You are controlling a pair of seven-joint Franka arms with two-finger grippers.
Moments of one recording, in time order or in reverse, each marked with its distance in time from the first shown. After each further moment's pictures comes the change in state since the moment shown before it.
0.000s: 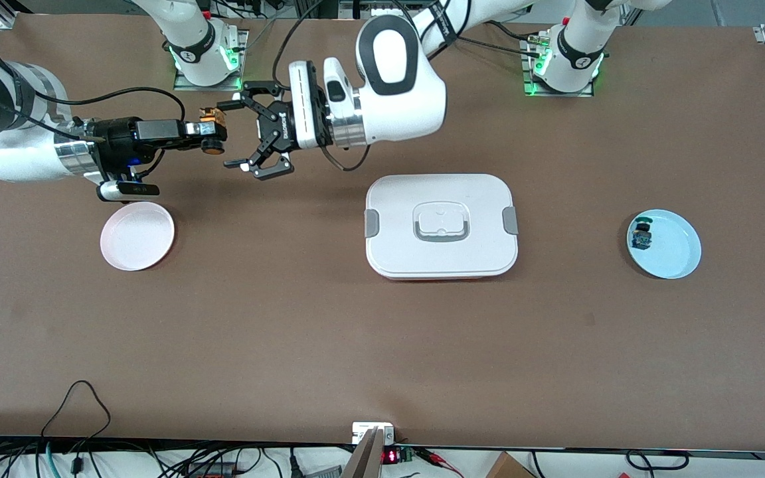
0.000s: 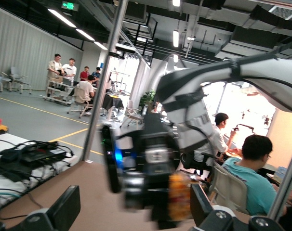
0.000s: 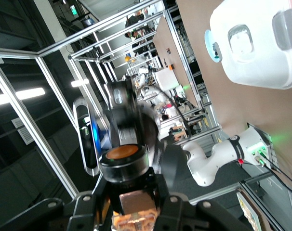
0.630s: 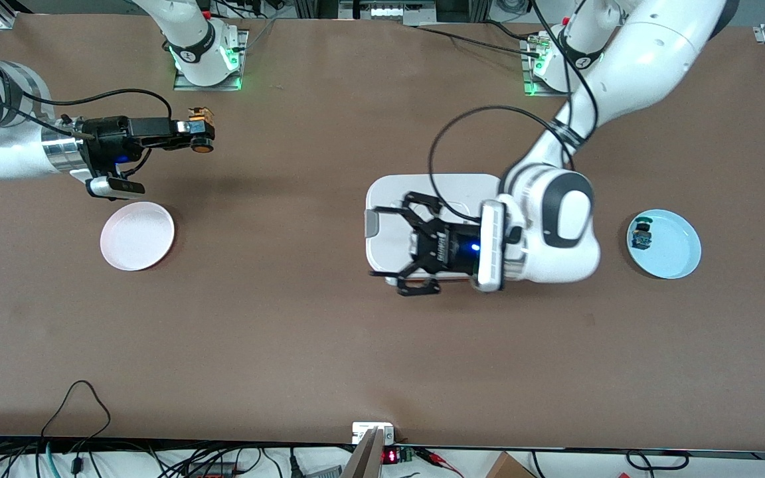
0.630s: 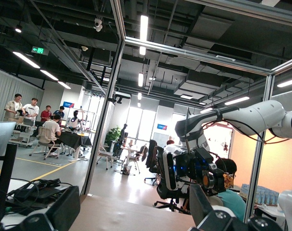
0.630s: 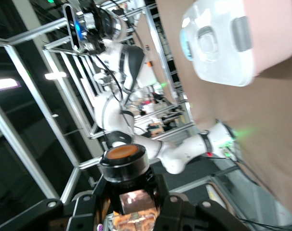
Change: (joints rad) left arm 0.503 0.080 0.021 -0.068 0.201 -0.732 -0.002; right arm -0.023 -0.002 -0.044 -0.003 -0.178 -0.016 -0.085
